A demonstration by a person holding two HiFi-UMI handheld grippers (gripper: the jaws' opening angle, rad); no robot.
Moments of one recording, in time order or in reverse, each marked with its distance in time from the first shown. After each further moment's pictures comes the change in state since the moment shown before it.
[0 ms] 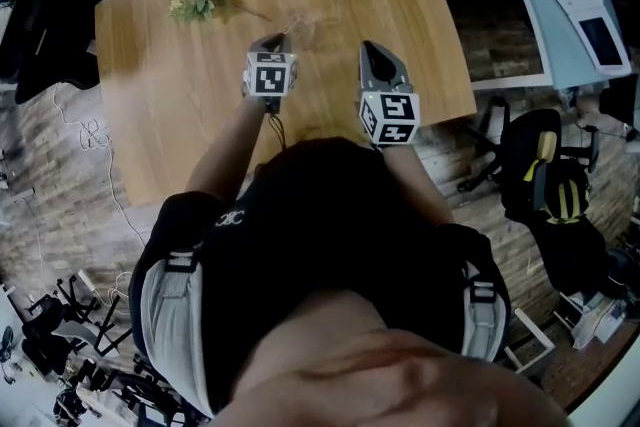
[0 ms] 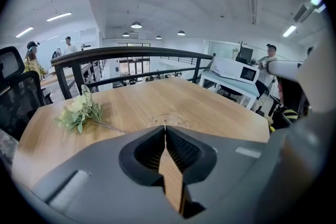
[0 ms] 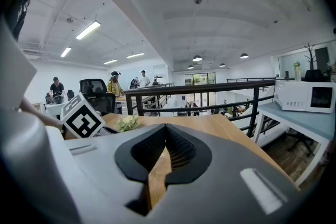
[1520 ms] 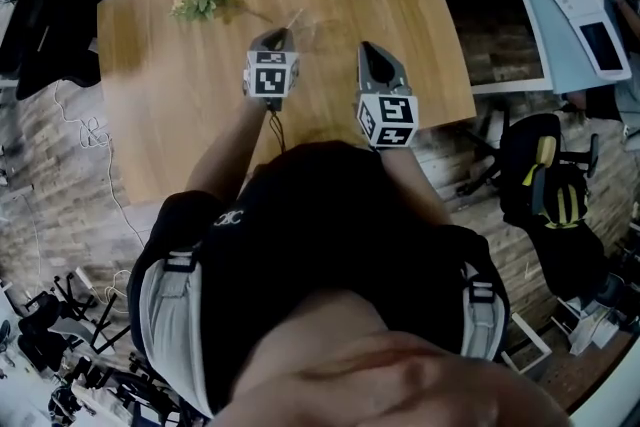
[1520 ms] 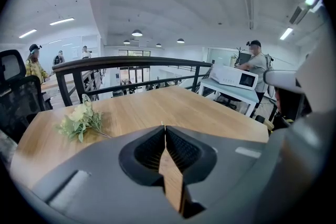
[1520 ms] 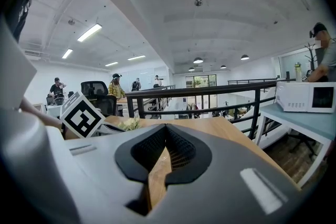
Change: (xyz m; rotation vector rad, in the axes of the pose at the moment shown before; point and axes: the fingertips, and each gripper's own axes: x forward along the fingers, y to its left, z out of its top) left arm -0.011 -0.005 0.025 0.001 -0.086 0.001; right arm -0.002 0.005 0.008 -0.001 -0.028 0.013
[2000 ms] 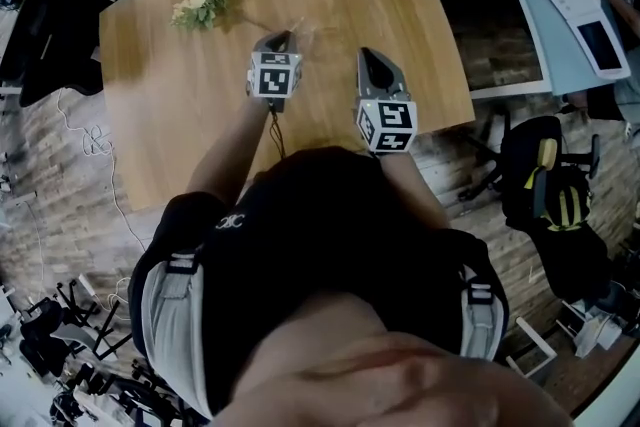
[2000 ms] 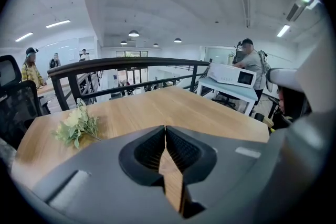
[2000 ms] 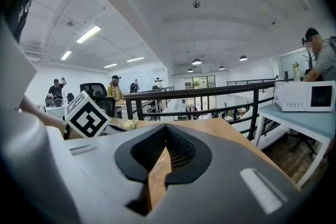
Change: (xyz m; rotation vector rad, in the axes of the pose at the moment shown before) left arm 0.012 -0.012 0.011 0.032 -0.001 -0.012; right arm -0.006 -0.008 0.003 0.009 -0.021 -0.009
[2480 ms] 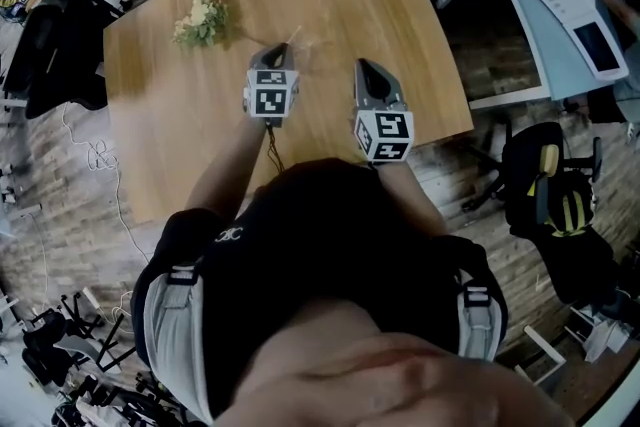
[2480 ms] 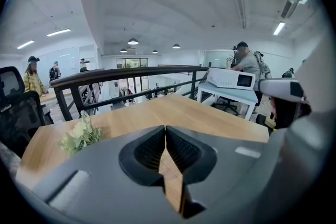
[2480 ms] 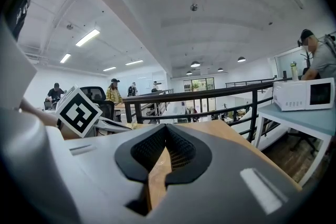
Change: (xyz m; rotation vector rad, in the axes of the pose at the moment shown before) left arm -0.024 -0.005 0.028 0.041 -0.071 0.023; right arm -0.002 -0.005 0.006 0.018 -0.033 -0.006
